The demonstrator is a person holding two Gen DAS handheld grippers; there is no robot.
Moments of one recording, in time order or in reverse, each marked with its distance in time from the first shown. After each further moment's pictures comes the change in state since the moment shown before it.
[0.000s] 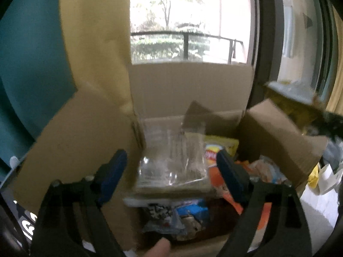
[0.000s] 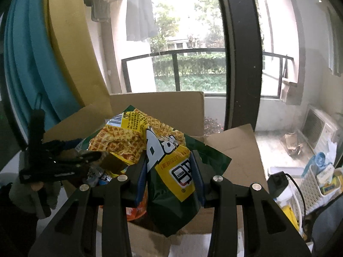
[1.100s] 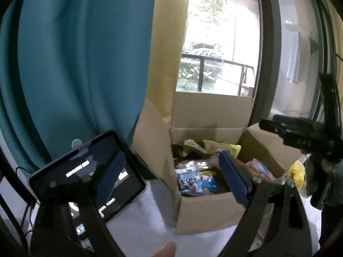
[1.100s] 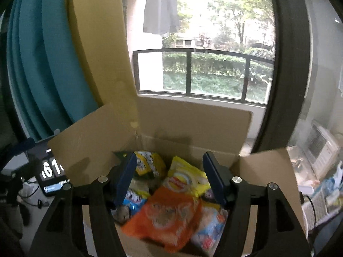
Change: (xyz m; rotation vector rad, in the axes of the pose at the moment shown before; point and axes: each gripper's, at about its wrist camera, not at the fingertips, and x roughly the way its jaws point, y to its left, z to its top) left arm -0.133 0.046 -0.030 -0.099 -0.129 0.062; right arm 0.031 0.076 0.033 -0.102 0.037 -0.005
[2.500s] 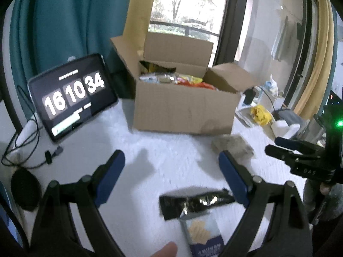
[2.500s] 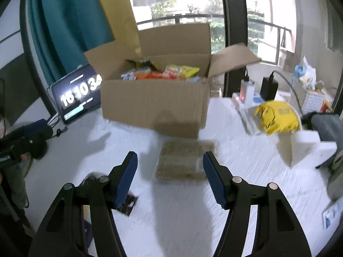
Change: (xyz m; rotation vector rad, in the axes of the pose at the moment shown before) left arm -0.106 -0.056 -0.151 -0.035 0.212 -0.104; right arm -0.141 0.006 -0.209 0.125 0.197 0.022
